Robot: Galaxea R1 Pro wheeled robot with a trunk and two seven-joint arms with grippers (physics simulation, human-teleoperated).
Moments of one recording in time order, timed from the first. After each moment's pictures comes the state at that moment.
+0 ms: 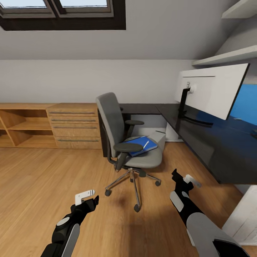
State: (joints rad) left arm -0.15 -0.09 -0.02 -1.44 0.27 0.48 0.21; right arm -0.75 0.05 -0.18 -0.41 -0.38 -0.45 -0.29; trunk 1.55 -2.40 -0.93
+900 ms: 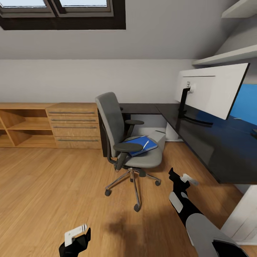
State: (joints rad) left arm 0.07 -0.08 0.00 -1.29 0.26 0.16 0.21; right arm -0.75 0.05 -0.18 -0.41 -0.38 -0.45 -0.20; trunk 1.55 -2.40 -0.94
